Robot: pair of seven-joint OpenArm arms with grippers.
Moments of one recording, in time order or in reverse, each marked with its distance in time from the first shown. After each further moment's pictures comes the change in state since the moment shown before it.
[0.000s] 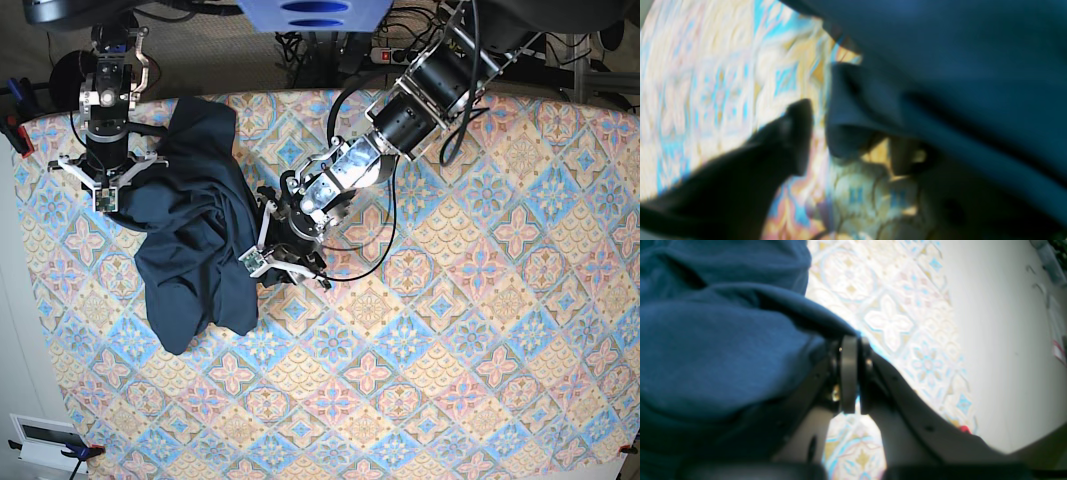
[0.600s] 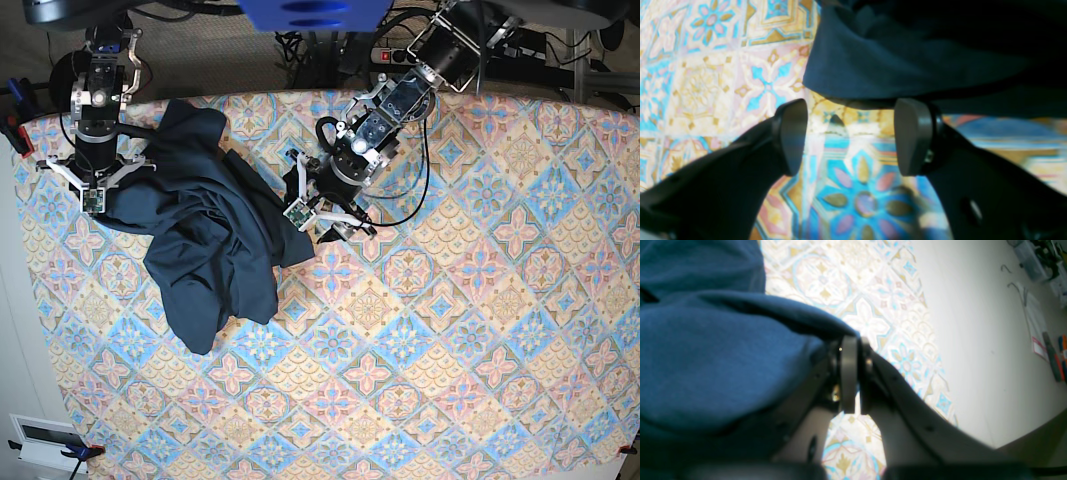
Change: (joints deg) left arm 18.4 -10.1 -8.9 25.2 -0.8 -0.5 2.2; right arm 0.0 0.0 2.9 0.0 -0.3 0.0 1.5
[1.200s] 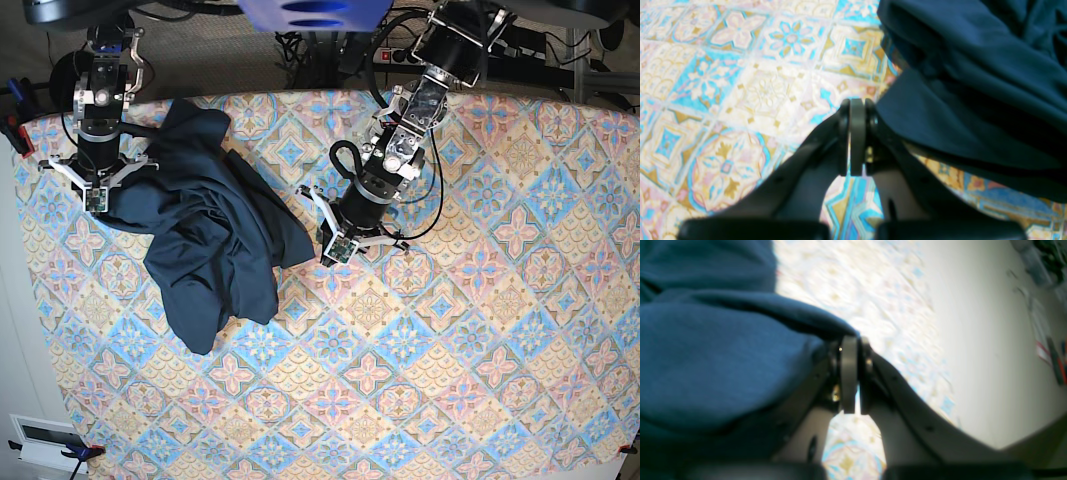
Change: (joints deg) left arm 2.7 0.5 -12.4 6.1 -8.9 0.3 -5.4; right arm -0.3 0.1 -0.7 0.3 -0.3 -0.3 0.0
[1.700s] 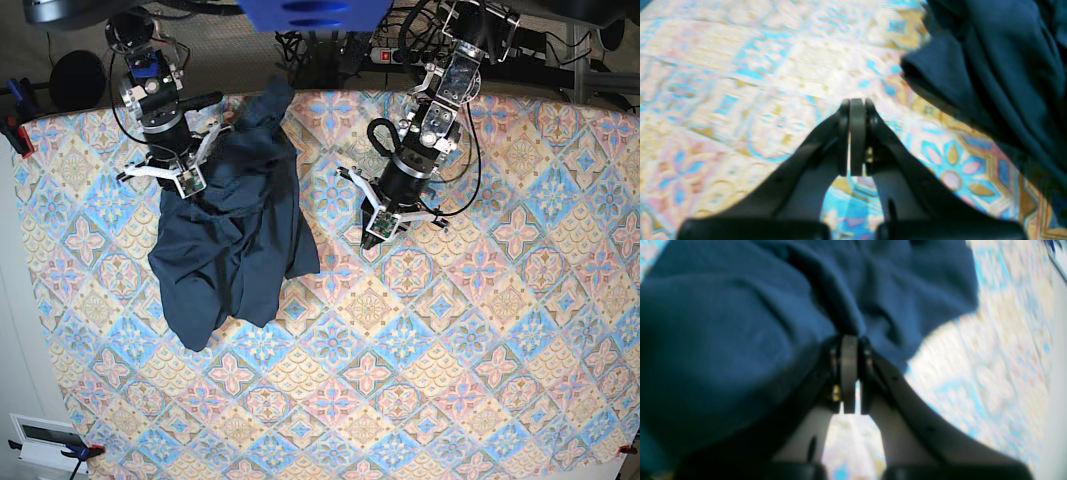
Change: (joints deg) left arm 7.7 -7.4 -3.8 4.2 -0.3 0.1 -6.9; right arm 0.2 9.3 -25.0 0.5 0.3 0.2 0.1
